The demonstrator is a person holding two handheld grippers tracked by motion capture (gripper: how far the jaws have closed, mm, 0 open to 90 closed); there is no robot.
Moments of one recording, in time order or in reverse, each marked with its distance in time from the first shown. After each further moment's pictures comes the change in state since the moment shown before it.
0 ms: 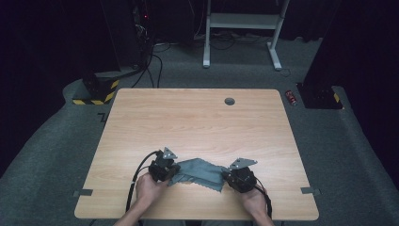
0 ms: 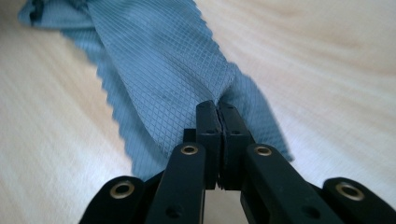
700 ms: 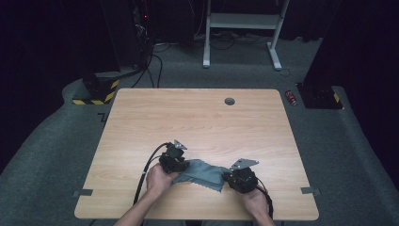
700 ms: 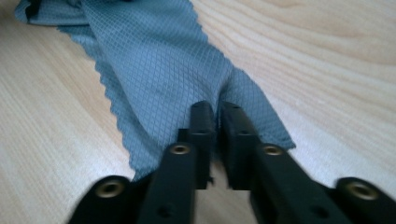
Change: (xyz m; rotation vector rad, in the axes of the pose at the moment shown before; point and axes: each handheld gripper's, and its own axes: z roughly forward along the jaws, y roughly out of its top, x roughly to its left) left arm 0.000 0.041 0.028 0.053 0.024 -0.008; right arm -0.004 -0.003 -0.001 -0.003 0.006 0.002
